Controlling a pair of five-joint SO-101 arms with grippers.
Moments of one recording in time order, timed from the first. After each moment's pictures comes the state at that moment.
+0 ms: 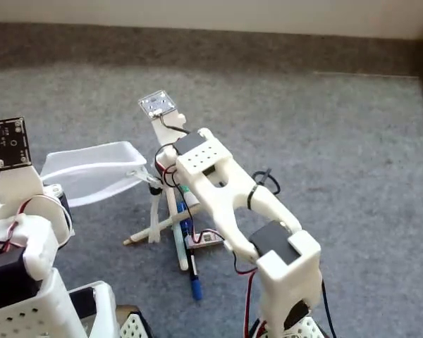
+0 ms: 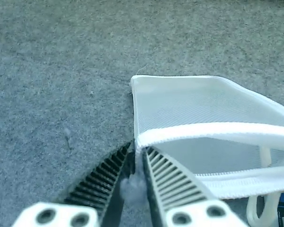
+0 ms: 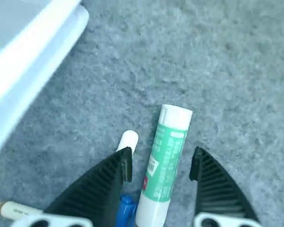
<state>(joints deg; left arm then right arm) -27.0 -63.7 28.1 90.2 -0.6 -37.9 19.1 1.0 56.9 -0.4</state>
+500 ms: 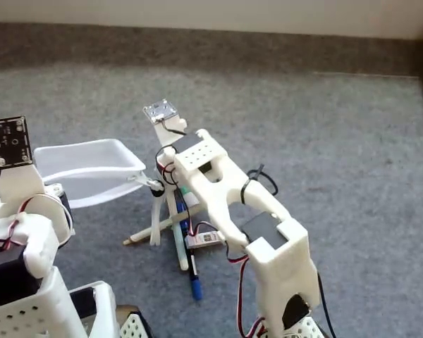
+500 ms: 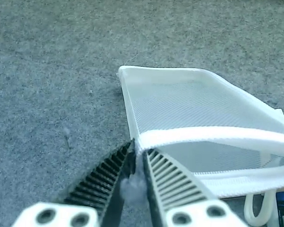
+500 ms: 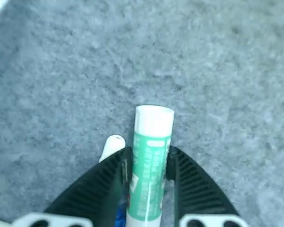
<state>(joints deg) -27.0 -63.3 28.2 90.2 -0.6 -37.1 25.8 -1.9 56.9 0.3</state>
